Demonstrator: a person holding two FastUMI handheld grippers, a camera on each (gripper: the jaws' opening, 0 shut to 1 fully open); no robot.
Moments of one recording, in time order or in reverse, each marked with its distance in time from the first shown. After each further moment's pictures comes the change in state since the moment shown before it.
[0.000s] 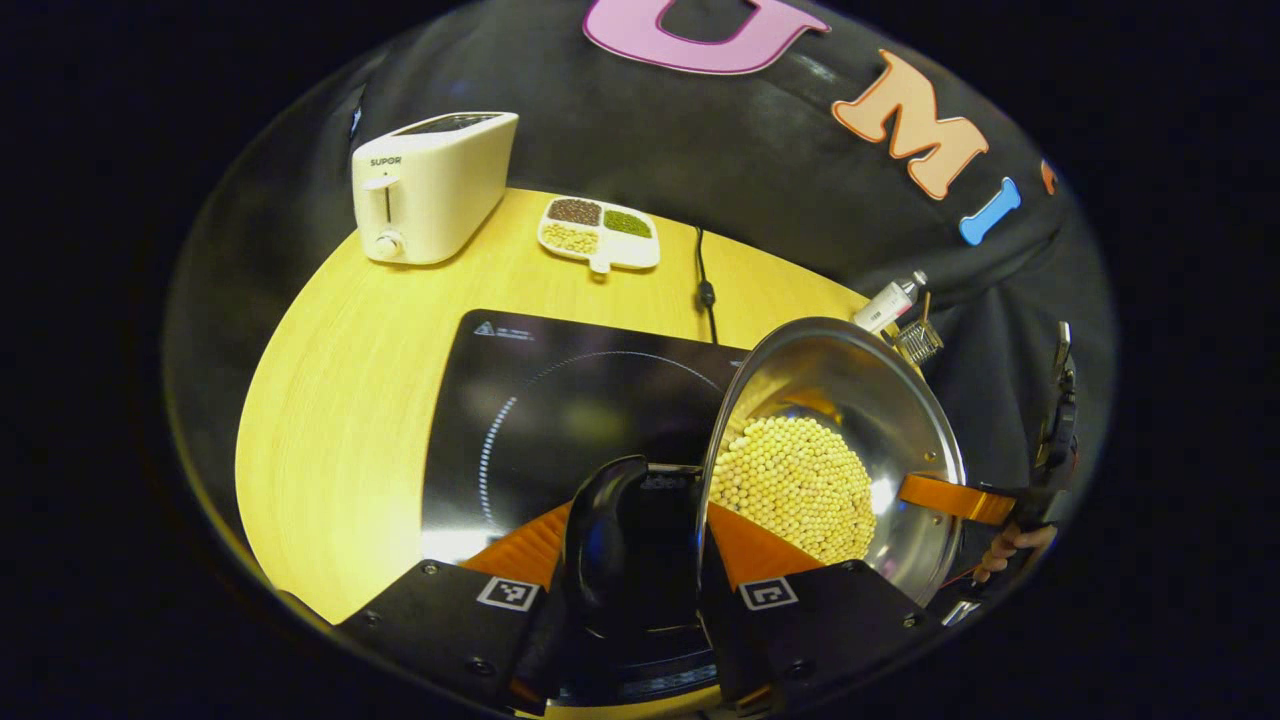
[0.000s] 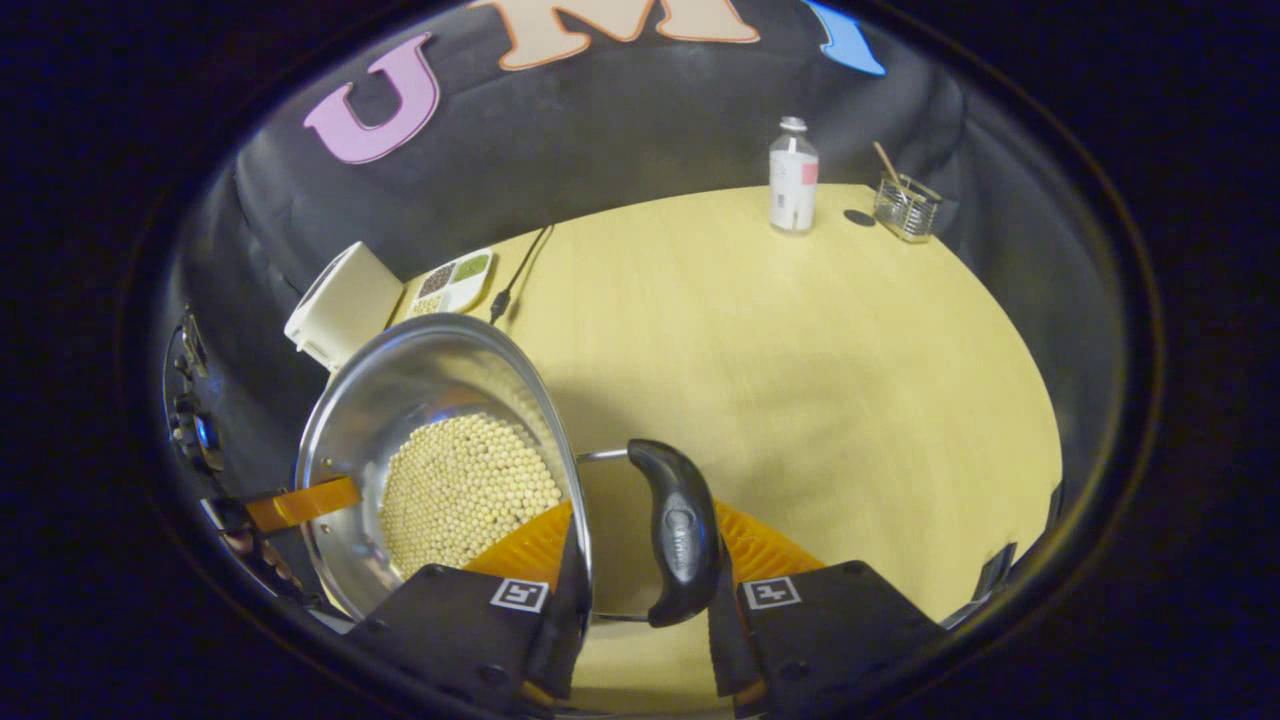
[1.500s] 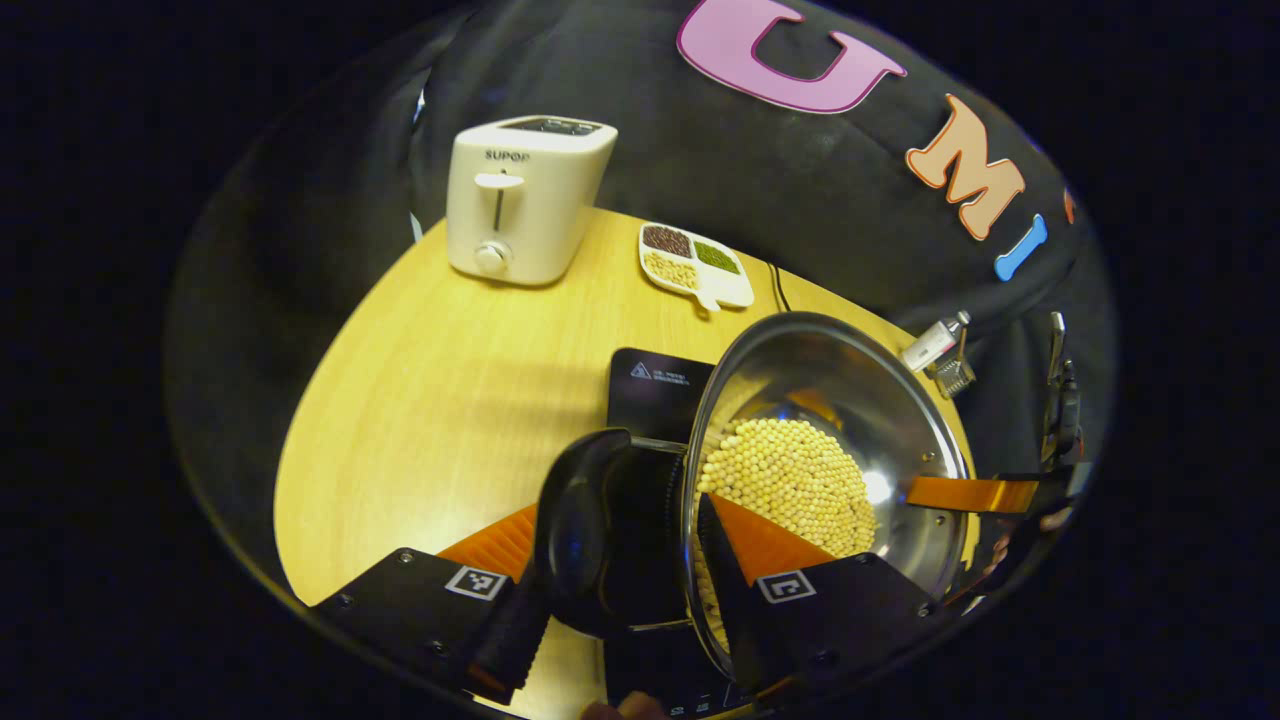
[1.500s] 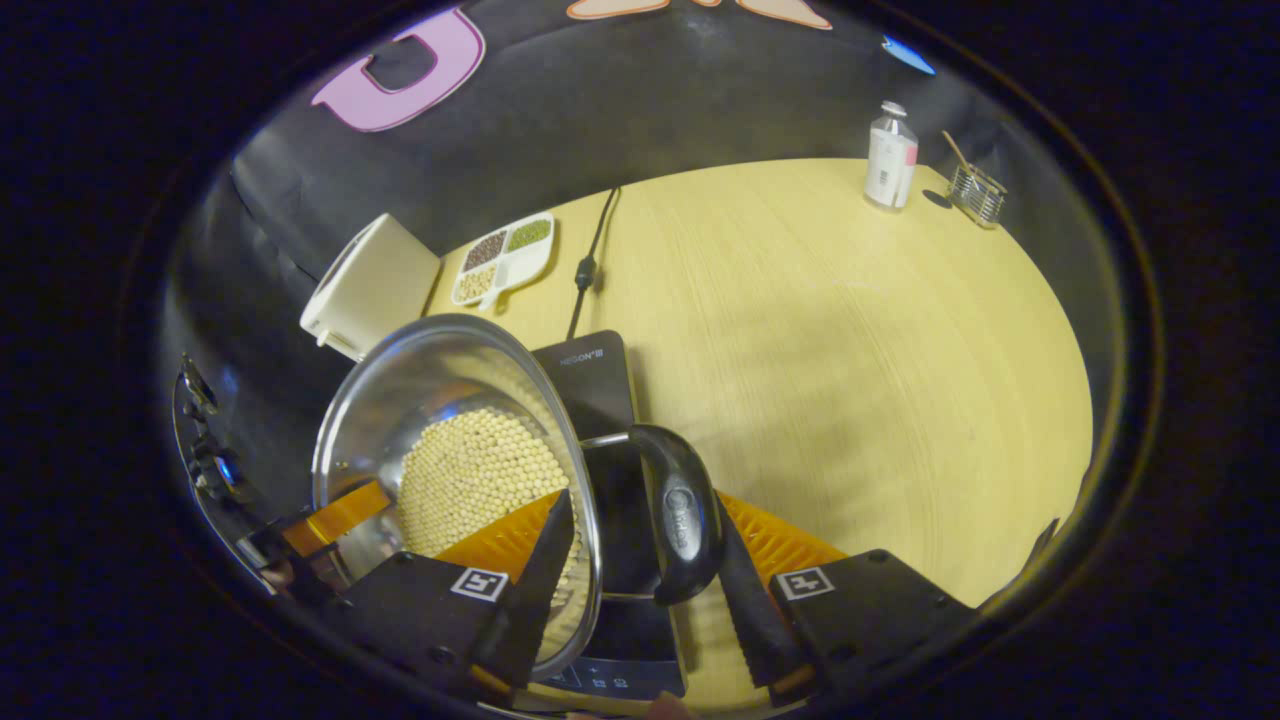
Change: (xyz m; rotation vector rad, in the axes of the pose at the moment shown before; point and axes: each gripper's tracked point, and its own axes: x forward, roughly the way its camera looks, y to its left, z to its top) left arm -0.016 0.090 0.033 -0.008 -0.113 0.109; right arm 0.030 0.097 0.001 0.034 0.092 0.099
